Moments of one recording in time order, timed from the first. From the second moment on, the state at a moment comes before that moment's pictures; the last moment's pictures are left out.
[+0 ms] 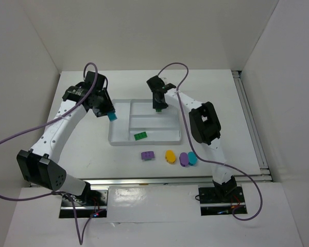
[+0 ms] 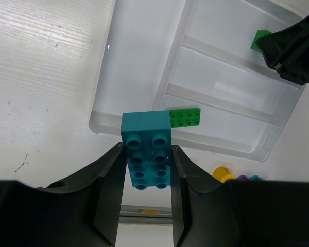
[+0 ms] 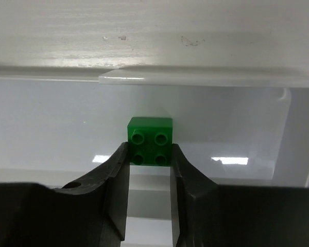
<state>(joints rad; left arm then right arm) -0.28 1.45 1.50 -1.04 -0.10 -0.68 0.56 2.33 1.97 -0.68 0.27 0.49</state>
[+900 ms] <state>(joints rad) -0.29 1.45 1.47 -1.03 -0.08 -0.68 0.78 1.81 1.38 -0.61 0.25 0.59</state>
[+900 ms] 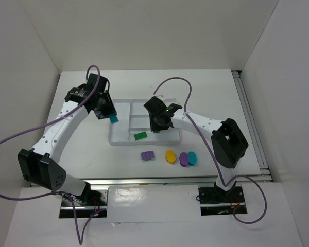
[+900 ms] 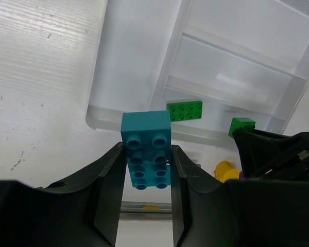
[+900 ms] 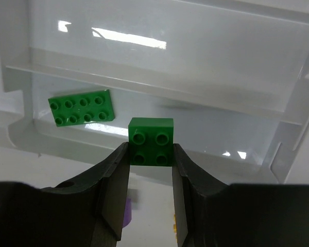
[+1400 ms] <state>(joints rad) -0.35 1.62 1.47 -1.02 -0.10 -0.66 0.79 1.88 1.38 -0.60 0.25 0.60</state>
